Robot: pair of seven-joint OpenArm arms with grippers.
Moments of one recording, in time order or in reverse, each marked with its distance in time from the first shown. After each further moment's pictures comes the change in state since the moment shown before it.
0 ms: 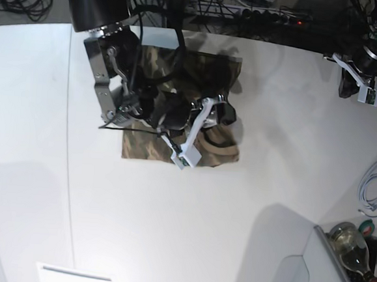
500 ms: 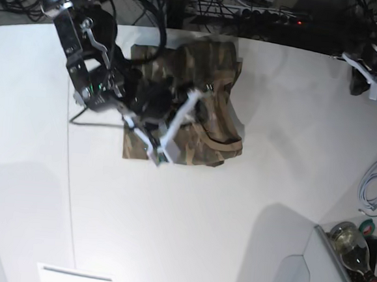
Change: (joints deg) left arm 0.5 -0.1 -6.1 -2.3 0.1 -1.9 -0.2; right arm -6.8 11.8 -9.7 25.9 -0.2 -19.6 -5.4
